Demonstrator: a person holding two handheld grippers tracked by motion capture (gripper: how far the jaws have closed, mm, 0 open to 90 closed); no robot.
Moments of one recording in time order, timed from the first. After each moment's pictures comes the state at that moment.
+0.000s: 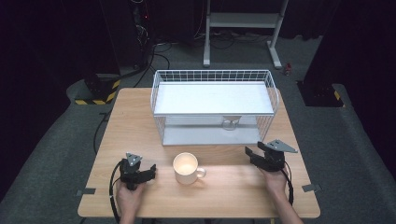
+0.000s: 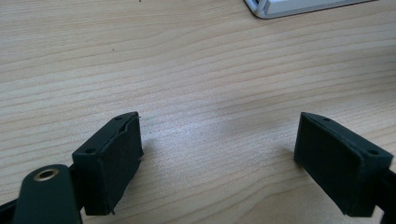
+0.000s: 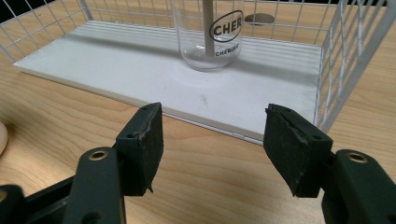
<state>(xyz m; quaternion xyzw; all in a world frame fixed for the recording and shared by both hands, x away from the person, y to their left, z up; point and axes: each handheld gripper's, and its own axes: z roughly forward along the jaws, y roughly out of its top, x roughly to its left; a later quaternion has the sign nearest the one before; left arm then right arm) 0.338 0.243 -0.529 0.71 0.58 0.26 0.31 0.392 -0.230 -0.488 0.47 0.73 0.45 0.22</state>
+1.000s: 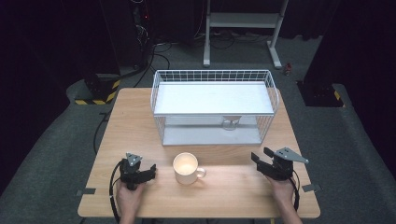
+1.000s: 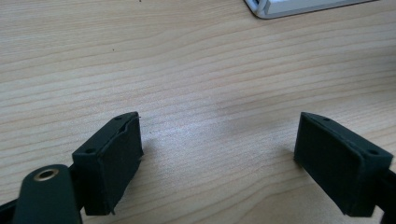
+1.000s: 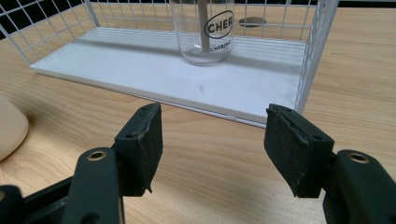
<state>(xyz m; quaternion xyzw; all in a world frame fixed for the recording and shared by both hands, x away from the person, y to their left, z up) 0.339 0.243 -0.529 0.71 0.58 0.26 0.31 0.364 -0.249 -0.488 0.47 0.71 0.47 0.23</state>
